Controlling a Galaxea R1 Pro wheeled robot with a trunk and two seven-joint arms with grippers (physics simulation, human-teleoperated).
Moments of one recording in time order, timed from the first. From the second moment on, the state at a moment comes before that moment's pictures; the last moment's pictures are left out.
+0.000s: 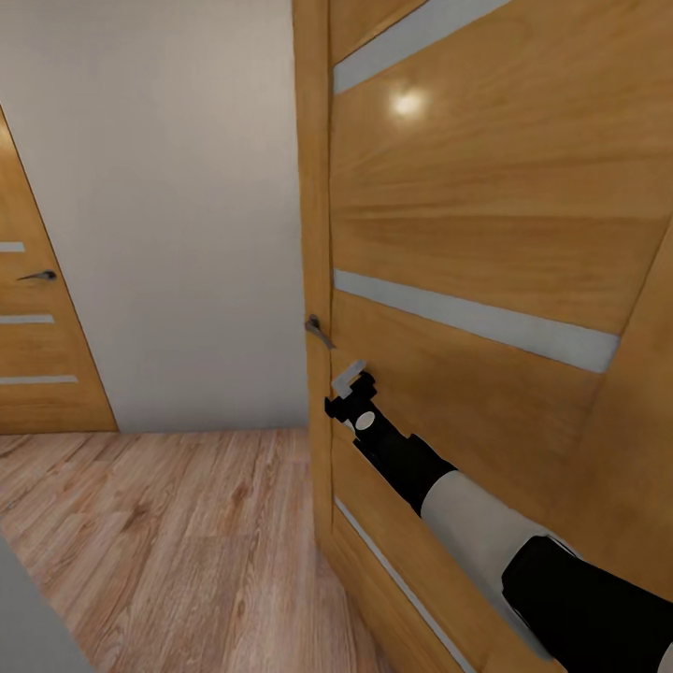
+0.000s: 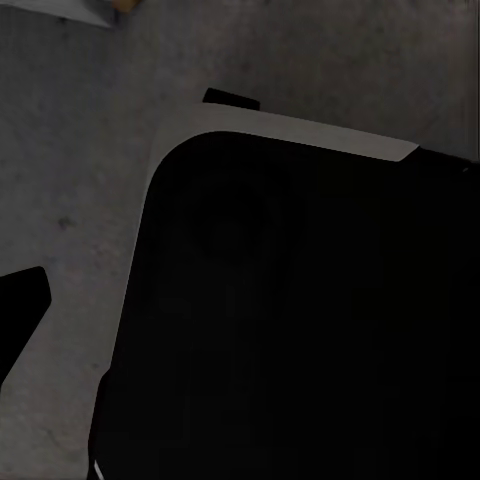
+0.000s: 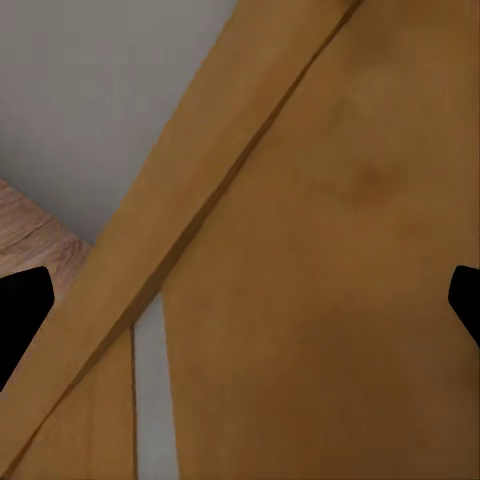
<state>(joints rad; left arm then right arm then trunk) 0.00 0.00 0.06 -0.07 0.18 -0.11 0.00 -1.02 0.17 0.67 -0.60 0.11 0.25 -0.15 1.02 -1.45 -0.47</state>
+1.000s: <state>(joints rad) 0.00 0.00 0.06 -0.07 0.18 -0.11 0.00 -1.02 0.17 0.67 -0.60 0.12 0.25 -0.25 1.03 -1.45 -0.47</state>
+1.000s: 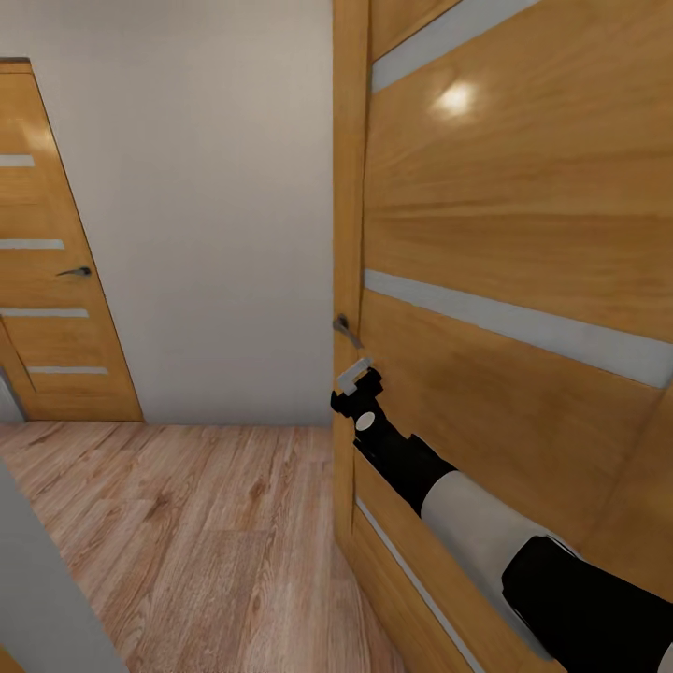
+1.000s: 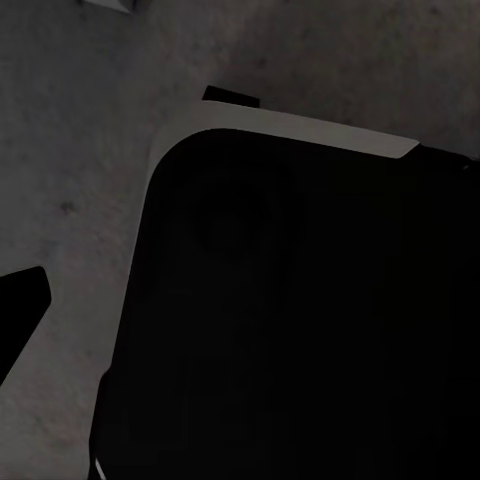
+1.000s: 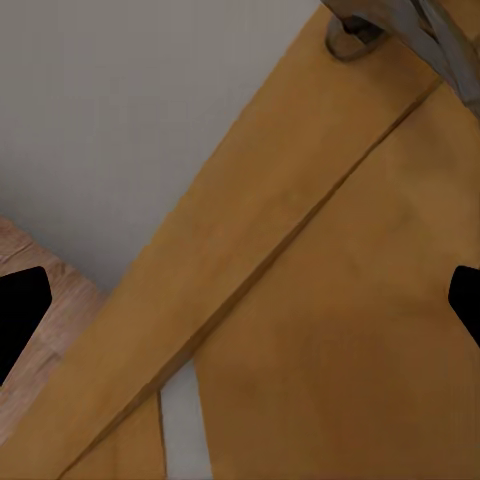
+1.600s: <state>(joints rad) 0.00 0.00 0.06 -0.07 0.18 -0.11 0.00 -1.02 0.17 0.66 -0.60 0.15 0.28 -0.27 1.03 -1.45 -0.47</state>
